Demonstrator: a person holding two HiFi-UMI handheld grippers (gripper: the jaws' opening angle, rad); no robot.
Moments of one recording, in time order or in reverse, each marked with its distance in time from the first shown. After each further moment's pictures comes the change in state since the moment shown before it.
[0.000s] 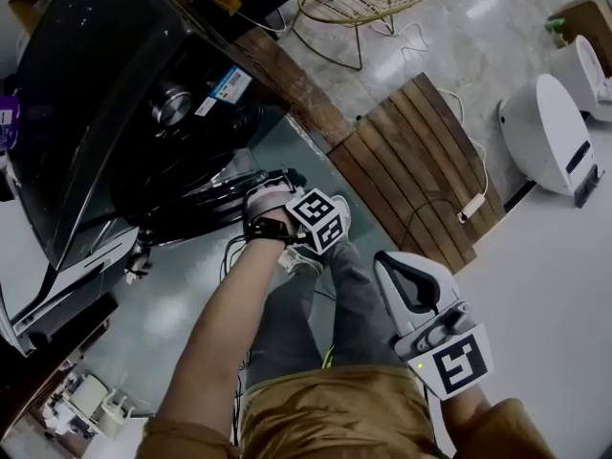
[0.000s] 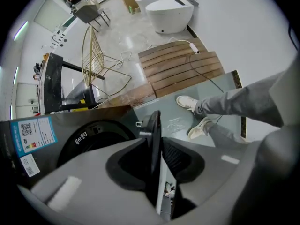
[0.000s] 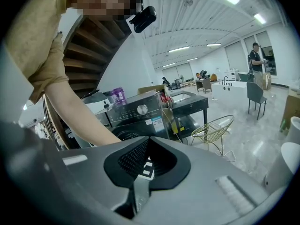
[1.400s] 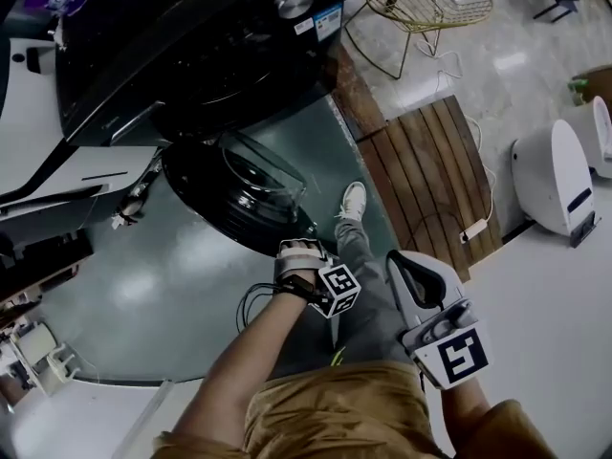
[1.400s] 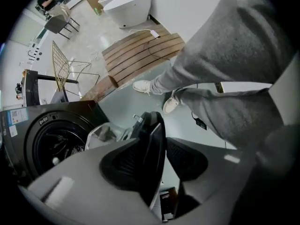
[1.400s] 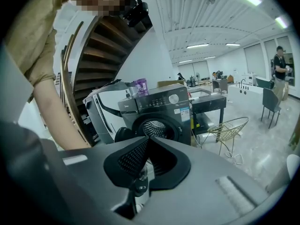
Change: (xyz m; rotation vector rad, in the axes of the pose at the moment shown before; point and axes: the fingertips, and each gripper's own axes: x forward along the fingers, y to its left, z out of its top) left arm -0.012 -0.278 -0.100 0.219 0.062 -0.069; right arm -0.039 0.133 -0.066 -0.136 0.055 0.133
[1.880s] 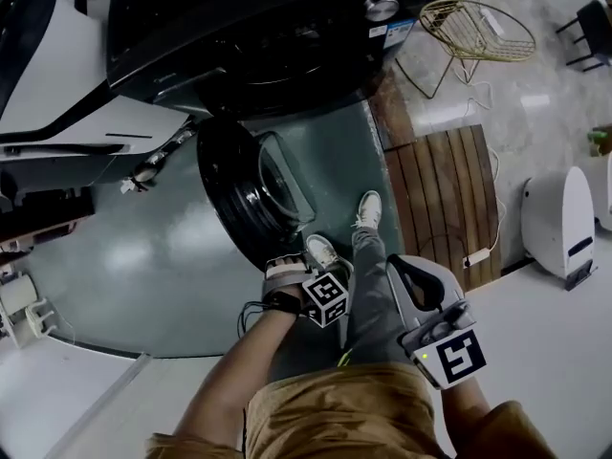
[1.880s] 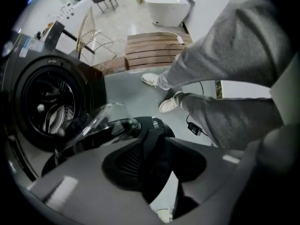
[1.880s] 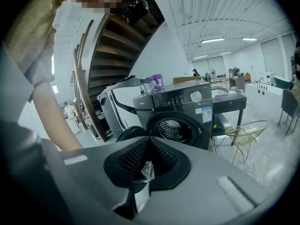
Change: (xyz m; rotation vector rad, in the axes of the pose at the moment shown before) left arm 0.010 -0.059 -0.073 -0.400 -0.015 -0.107; right arm 0.043 0.059 0.005 -0.066 0.049 0.166
